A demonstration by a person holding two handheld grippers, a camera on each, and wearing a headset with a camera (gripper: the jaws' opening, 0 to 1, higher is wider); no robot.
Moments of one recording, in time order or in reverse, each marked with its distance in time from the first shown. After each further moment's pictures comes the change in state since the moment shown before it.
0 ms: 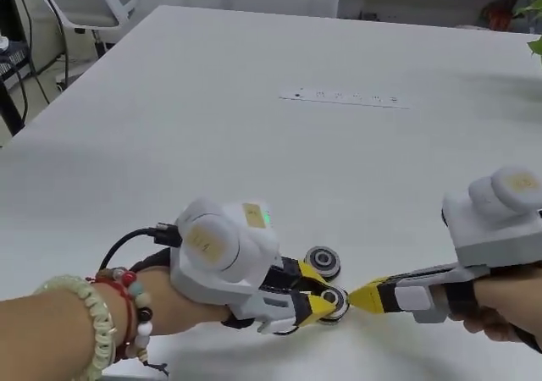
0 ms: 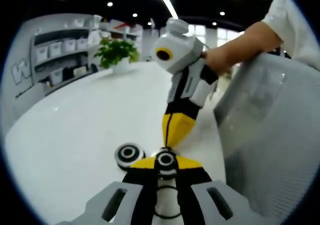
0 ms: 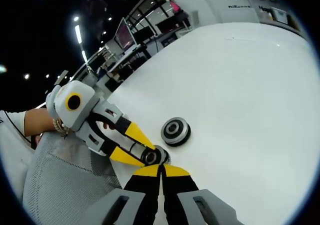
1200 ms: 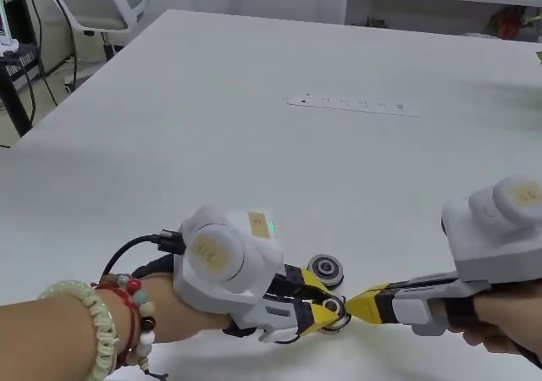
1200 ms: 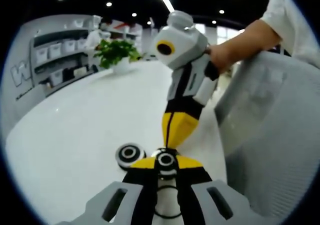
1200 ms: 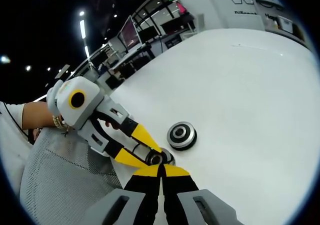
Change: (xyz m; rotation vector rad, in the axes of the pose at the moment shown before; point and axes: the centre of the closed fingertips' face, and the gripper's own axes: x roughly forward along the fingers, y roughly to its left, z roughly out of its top) left arm 0.000 0.001 0.000 0.010 0.008 0.008; right arm 0.001 0.006 0.004 -0.059 -0.004 -0.014
